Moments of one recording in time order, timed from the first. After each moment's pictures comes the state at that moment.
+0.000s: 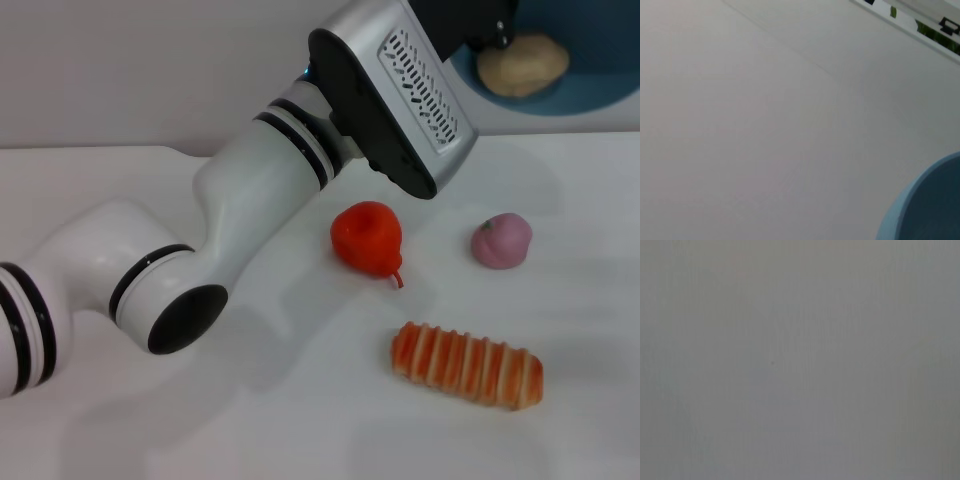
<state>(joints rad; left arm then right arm) -0.84 -2.08 -0.79 -0.75 2.39 0.76 0.90 0.40 2.08 -1.12 -0.10 -0.09 -1.09 0.23</state>
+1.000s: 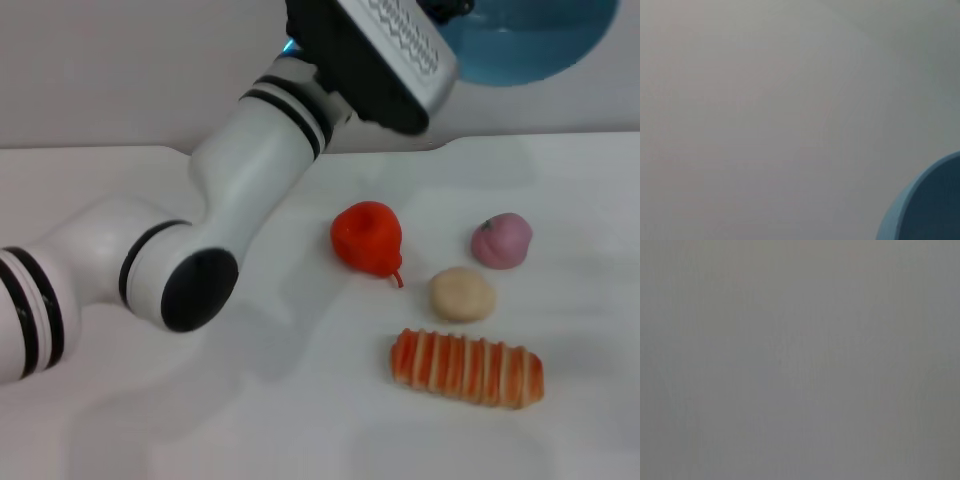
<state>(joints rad) -0.86 -2.08 -0.81 -0.77 2.13 0.70 0.98 0.42 2.08 -1.12 -0.09 -0.09 -1.09 0.23</state>
